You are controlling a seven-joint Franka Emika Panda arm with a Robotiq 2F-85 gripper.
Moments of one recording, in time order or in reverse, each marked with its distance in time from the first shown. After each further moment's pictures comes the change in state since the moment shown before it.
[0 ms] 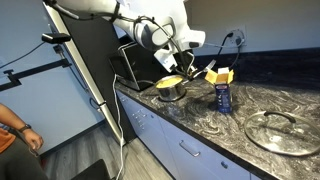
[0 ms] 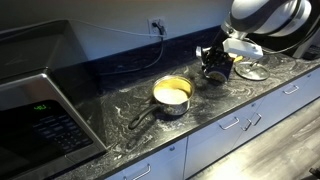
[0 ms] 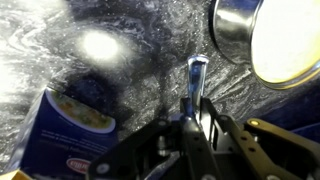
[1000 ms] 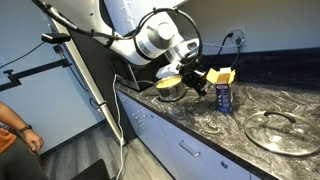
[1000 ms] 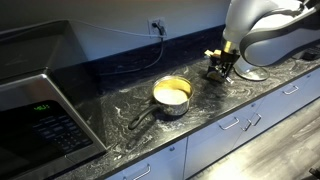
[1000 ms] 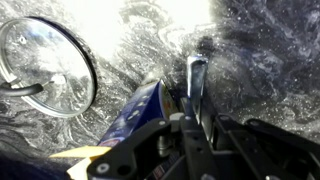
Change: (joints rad) arm 0.136 0.013 -0.161 -0.046 -0.758 -0.107 0.242
